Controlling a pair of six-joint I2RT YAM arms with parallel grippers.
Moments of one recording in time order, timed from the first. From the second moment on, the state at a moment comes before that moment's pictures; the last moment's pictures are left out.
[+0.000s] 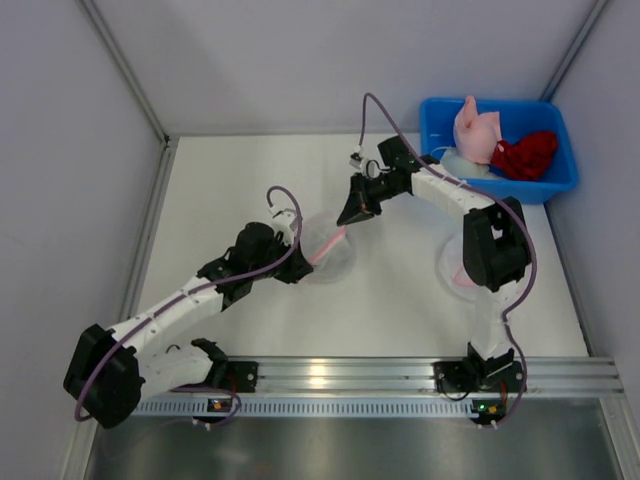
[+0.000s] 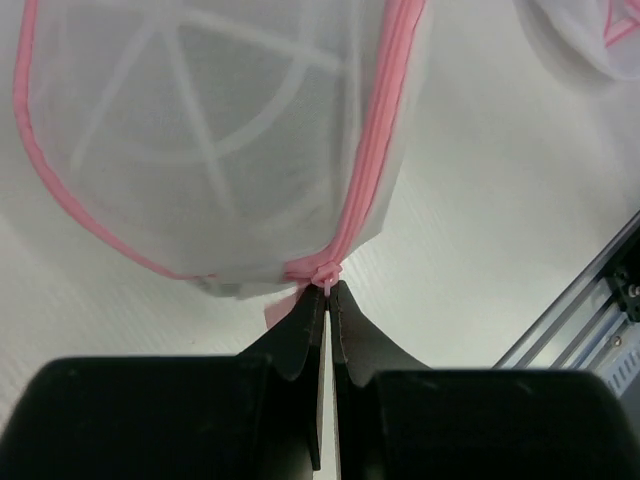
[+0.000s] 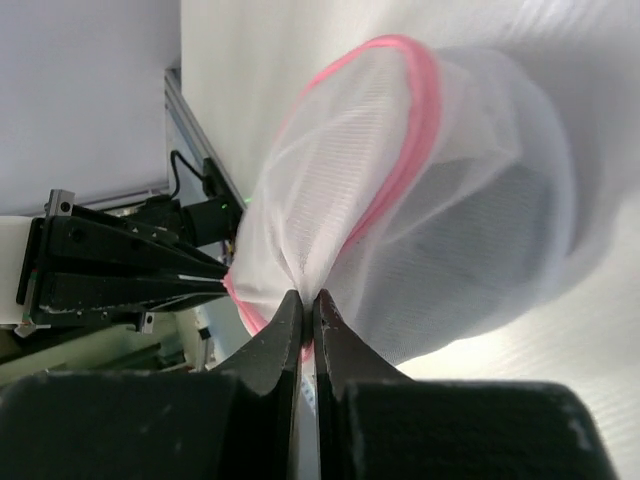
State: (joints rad) left arm -0.62 1.08 0.62 -0.11 0.25 -0.37; right arm 0.44 2.00 1.59 -0.62 -0.91 0.38
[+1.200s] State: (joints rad) left arm -0.65 1.30 0.79 -0.08 0.32 -0.38; right arm 0.47 1.91 1.48 -0.73 -0.86 0.31
